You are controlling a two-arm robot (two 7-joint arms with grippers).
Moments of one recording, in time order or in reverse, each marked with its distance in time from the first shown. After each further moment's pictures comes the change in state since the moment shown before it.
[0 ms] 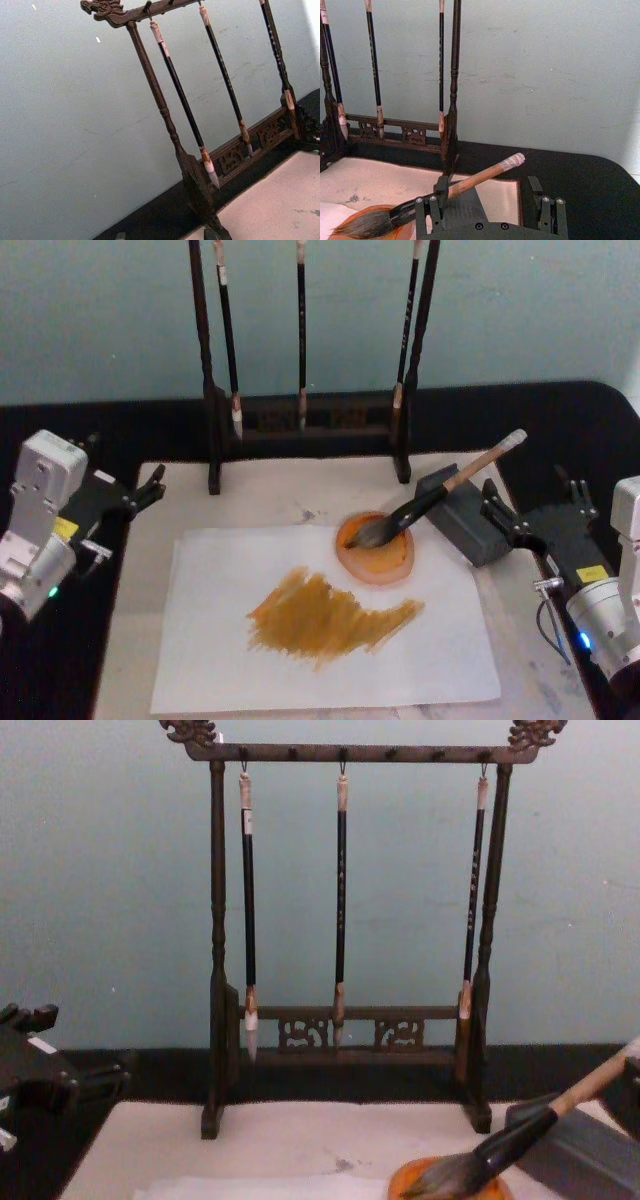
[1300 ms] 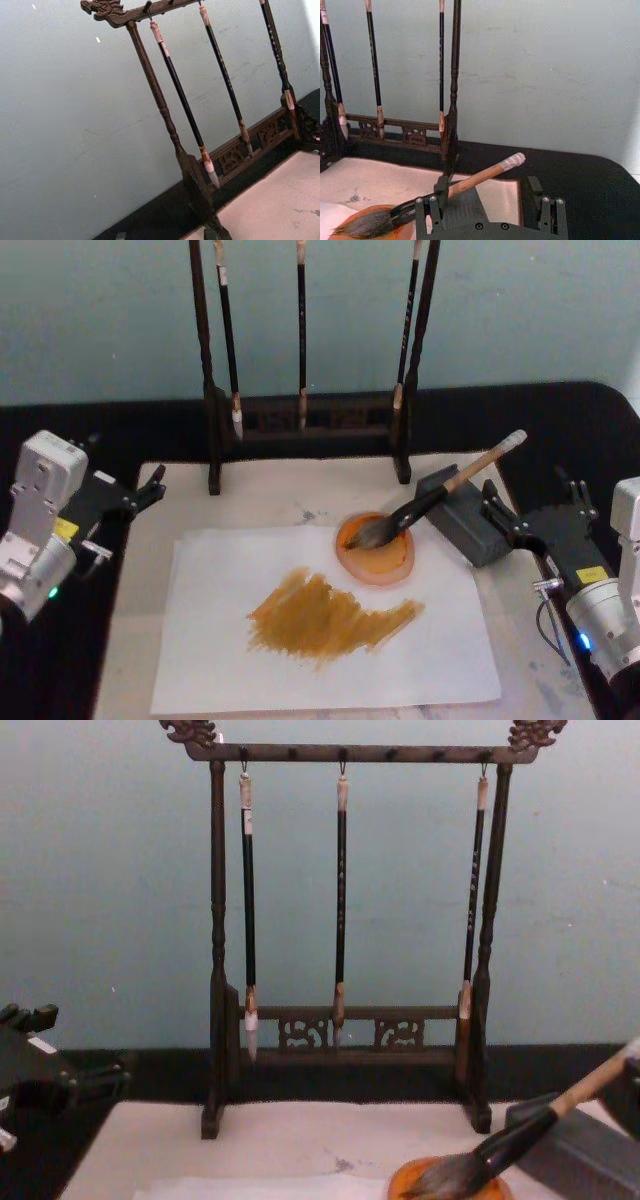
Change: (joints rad) left arm 0.000 0.000 0.000 0.000 0.000 0.000 0.000; right arm 0.000 0.000 -0.002 0.000 0.001 -0.001 -0.002
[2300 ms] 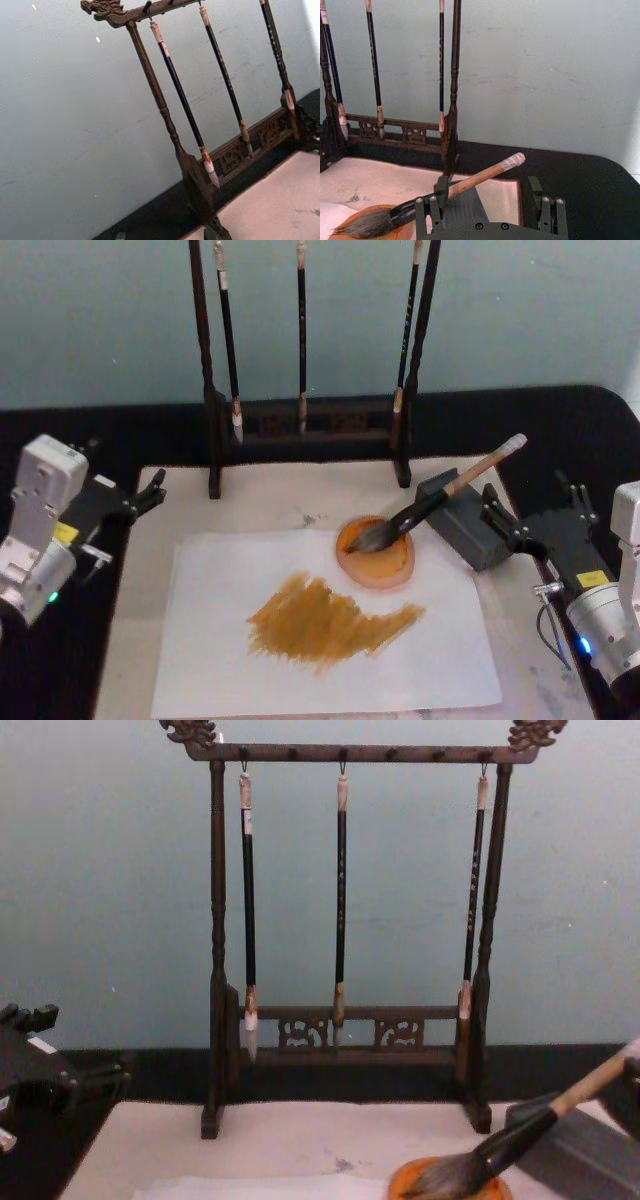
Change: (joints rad) left arm 0.000 0.000 0.000 0.000 0.000 0.000 0.000; right arm 0.000 0.000 0.000 0.000 0.000 0.000 0.000
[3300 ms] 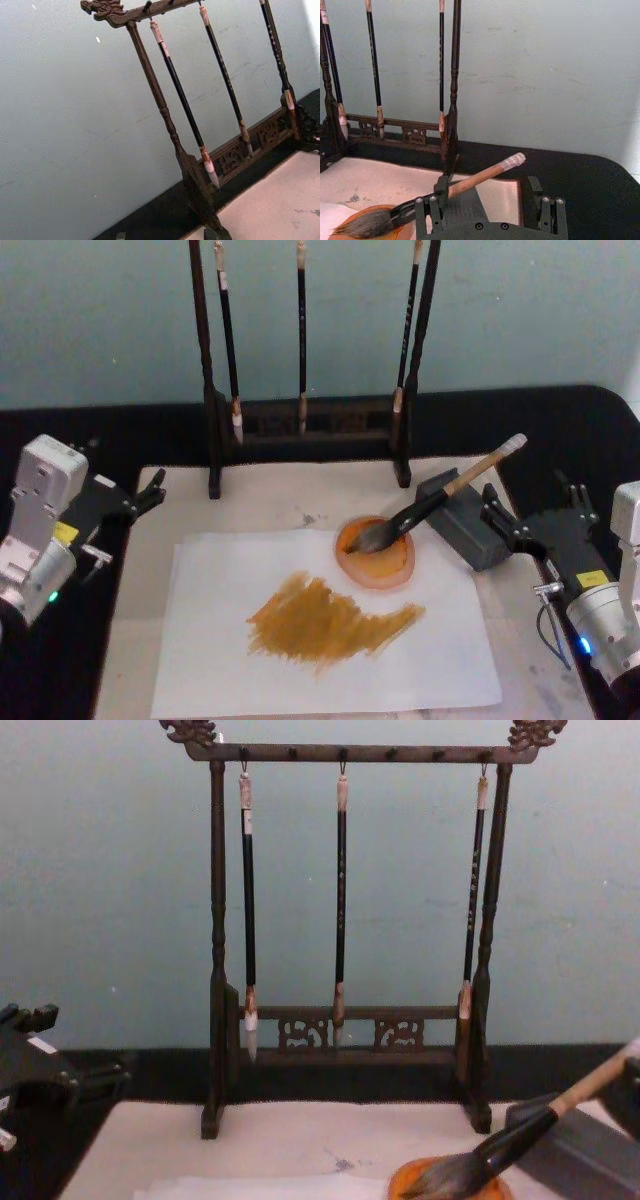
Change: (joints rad) left arm 0.000 0.000 0.000 0.000 0.000 0.000 0.000; right arm 0.000 0.000 0.000 0.000 0.000 0.000 0.000
